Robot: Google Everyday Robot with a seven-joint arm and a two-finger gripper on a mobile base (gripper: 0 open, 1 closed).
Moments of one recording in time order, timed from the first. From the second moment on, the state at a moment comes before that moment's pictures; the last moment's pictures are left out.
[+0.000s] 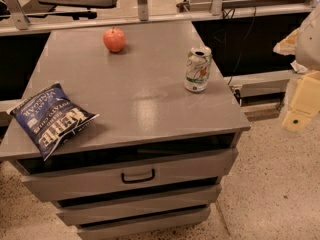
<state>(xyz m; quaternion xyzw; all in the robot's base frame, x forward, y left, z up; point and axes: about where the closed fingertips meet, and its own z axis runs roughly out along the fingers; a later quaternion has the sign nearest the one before) 0.438 -0.217 0.976 -0.60 0.78 -0.03 0.16</state>
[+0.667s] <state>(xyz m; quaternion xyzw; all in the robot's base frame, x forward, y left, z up) 0.451 -0.204 0.968 -0.60 0.77 -0.02 0.19</state>
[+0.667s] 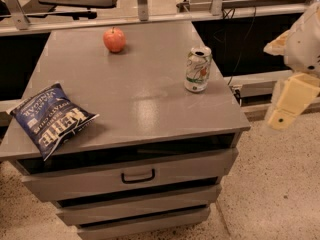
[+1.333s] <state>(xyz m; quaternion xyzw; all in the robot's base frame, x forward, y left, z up) 0.530 -0.168 0.922 -0.56 0.77 0.03 0.30</state>
